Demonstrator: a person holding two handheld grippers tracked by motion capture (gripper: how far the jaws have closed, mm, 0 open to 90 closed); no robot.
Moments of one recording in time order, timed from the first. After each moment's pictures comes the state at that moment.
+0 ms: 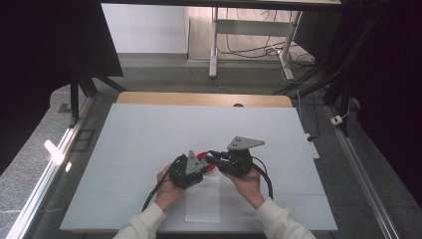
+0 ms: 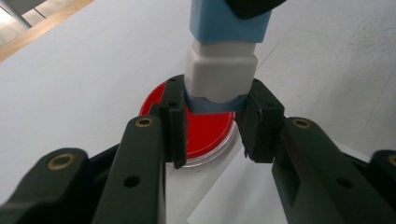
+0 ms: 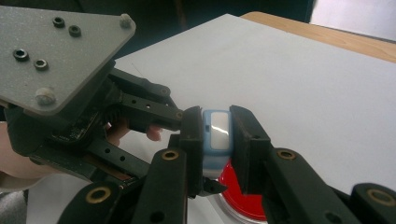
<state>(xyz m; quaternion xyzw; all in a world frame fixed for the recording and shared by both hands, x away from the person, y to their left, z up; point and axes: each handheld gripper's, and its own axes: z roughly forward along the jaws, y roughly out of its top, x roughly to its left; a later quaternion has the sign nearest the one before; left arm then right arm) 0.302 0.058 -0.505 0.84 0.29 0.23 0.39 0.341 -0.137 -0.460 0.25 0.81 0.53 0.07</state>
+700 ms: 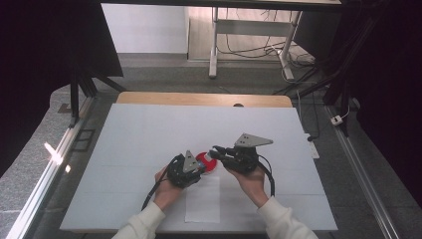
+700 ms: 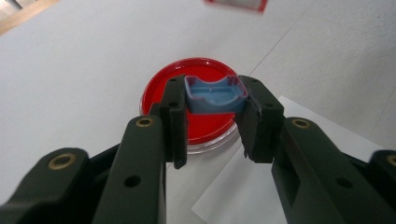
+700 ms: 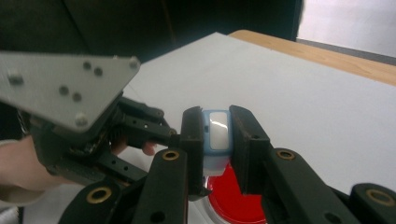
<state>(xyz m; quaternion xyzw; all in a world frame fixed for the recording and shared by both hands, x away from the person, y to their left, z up) 0.306 0.064 -0.512 0.84 0.31 0.22 0.39 0.343 -0.152 -0.448 0.26 0.79 0.55 0.09</state>
